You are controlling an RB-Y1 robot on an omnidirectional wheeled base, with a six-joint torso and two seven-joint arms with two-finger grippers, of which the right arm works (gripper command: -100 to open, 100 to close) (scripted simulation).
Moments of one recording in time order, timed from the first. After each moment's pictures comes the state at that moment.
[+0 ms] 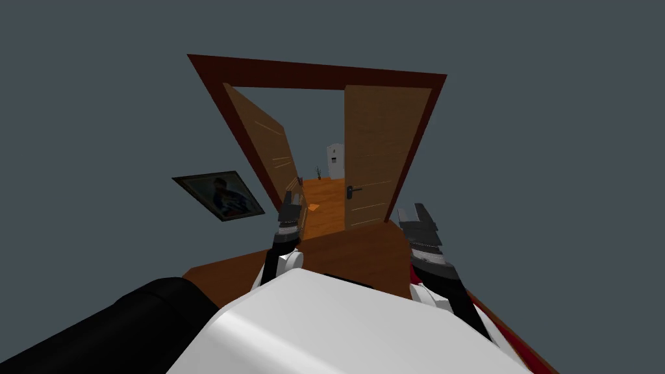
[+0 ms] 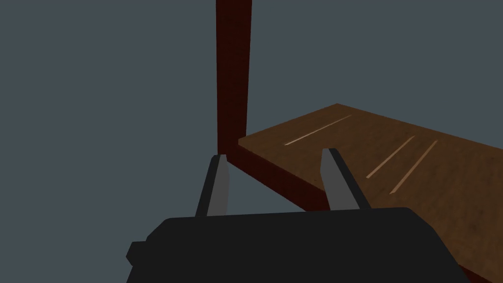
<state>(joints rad) 0.52 -0.08 0.08 -2.20 0.07 -0.49 -0.10</state>
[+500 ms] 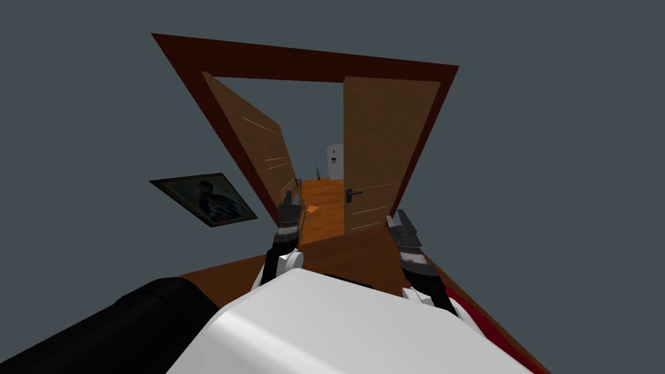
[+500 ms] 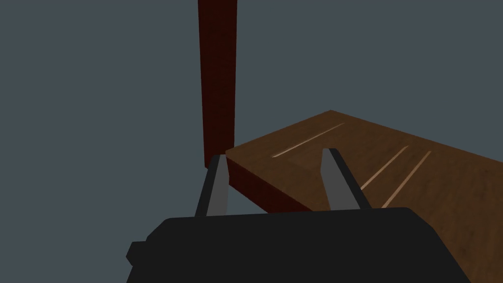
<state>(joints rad) 0.52 -0.09 0.15 -2.09 0.14 -0.48 -0.16</state>
